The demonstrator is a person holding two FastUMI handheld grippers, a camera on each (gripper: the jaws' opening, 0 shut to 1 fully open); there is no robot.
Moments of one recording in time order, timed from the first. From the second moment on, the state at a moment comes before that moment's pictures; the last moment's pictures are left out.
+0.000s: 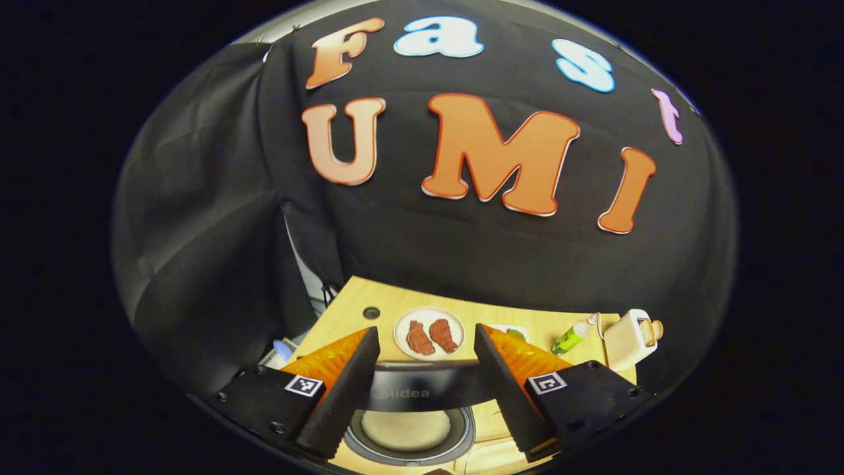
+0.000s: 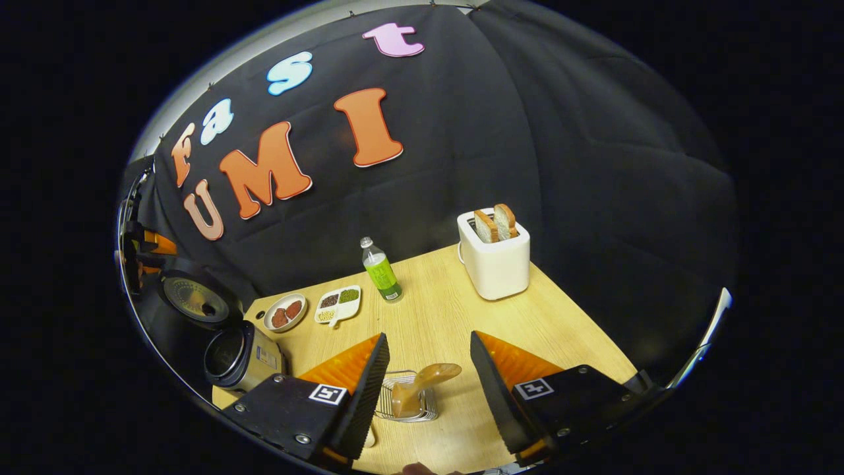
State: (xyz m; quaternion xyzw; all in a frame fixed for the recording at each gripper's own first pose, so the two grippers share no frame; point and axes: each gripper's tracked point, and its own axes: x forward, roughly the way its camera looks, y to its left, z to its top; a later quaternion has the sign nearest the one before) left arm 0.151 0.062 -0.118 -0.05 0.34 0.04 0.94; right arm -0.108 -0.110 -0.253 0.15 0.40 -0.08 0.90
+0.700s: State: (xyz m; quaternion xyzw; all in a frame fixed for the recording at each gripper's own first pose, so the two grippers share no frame) left arm 0.034 0.028 -0.232 -0.03 0.54 -0.01 0.84; right arm -0.087 -0.062 -0.243 0.12 0.39 -0.01 0.91
